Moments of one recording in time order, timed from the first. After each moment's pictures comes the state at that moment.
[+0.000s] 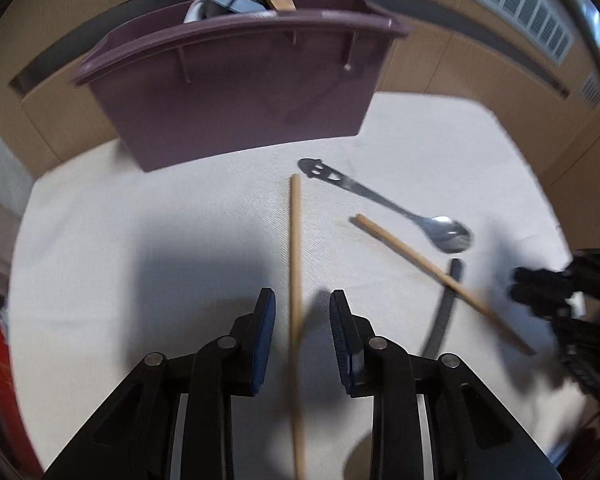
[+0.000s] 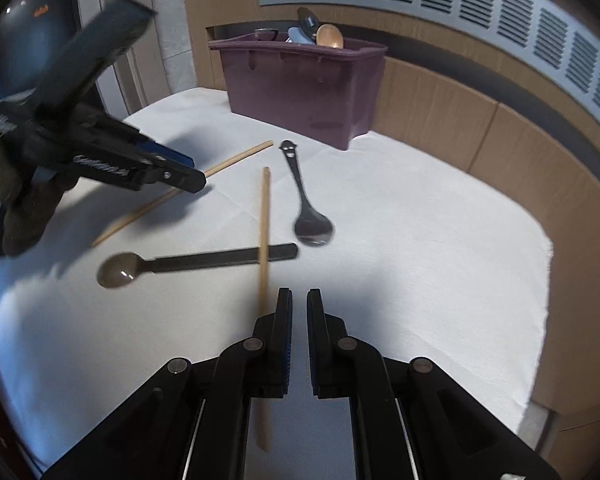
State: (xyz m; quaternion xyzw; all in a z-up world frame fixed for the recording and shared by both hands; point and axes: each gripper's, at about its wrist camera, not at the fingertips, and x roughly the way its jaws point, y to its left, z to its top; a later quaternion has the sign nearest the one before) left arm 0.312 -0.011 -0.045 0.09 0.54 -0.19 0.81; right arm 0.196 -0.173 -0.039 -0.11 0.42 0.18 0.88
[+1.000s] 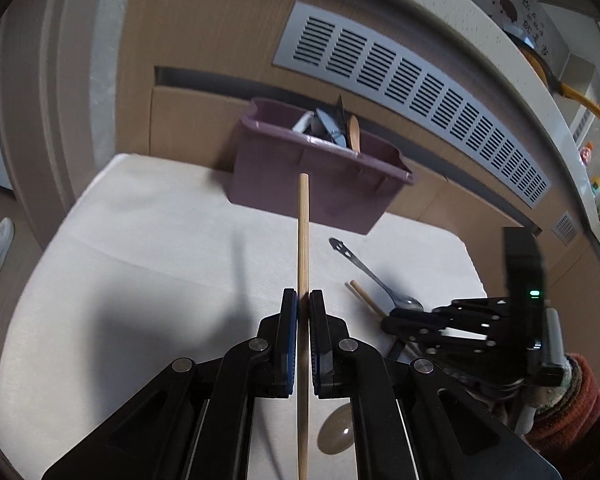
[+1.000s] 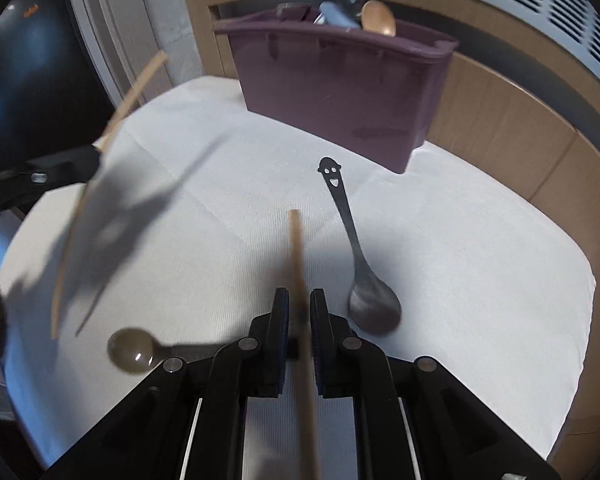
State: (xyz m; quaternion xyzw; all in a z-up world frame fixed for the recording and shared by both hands) left arm 0.240 0.082 0.013 -0.12 0.40 -0.16 0.90; right arm 0.264 -0.105 -0.049 -0.11 0.49 0.20 0.84
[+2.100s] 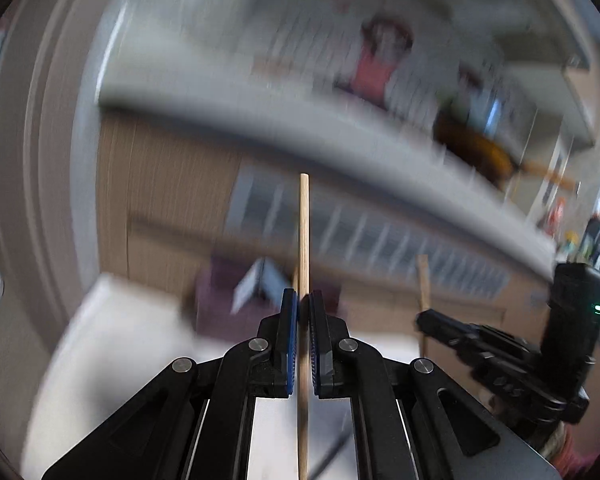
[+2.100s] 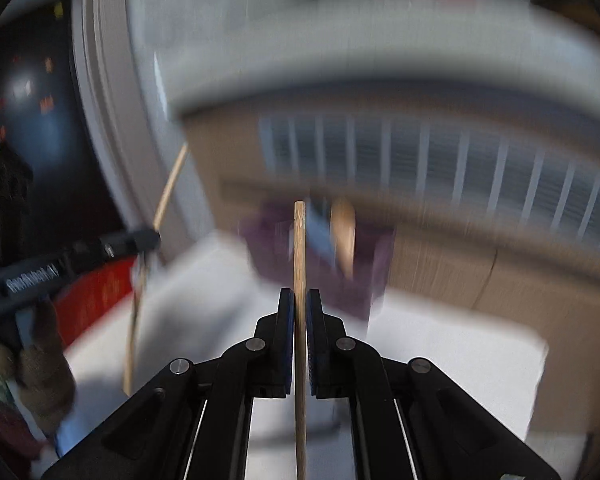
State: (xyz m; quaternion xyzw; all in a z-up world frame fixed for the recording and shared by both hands) left arm 0.261 0.077 0.149 -0.16 0.22 -0.17 0.95; right arm 0.235 -0.150 0.146 0.03 0.21 0.20 0.96
